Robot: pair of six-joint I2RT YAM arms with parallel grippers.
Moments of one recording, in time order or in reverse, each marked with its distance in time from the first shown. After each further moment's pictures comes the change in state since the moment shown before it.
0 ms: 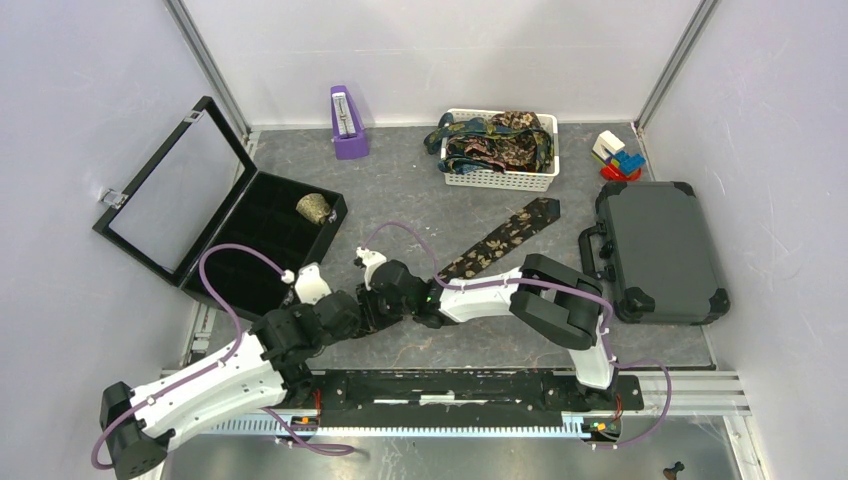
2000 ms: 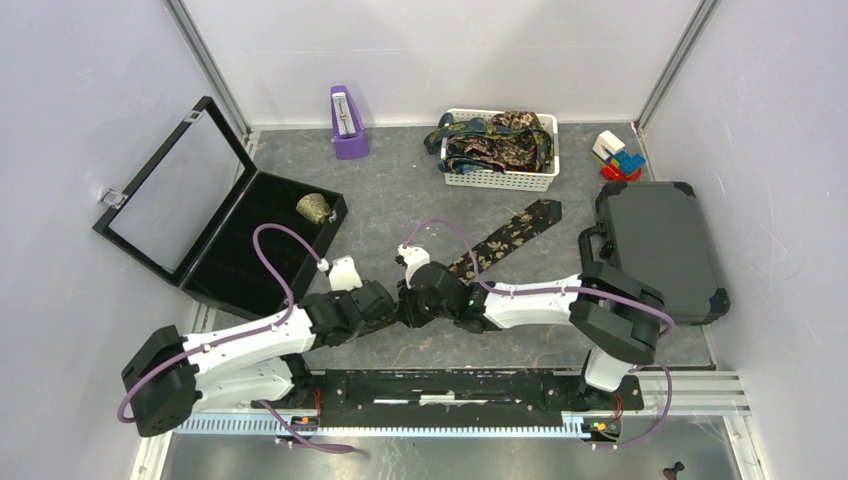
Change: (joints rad) left arm -0.039 0.397 0.055 0.241 0.000 0.040; right arm -0.043 -0.298 -0.290 -0.066 0.171 -0.068
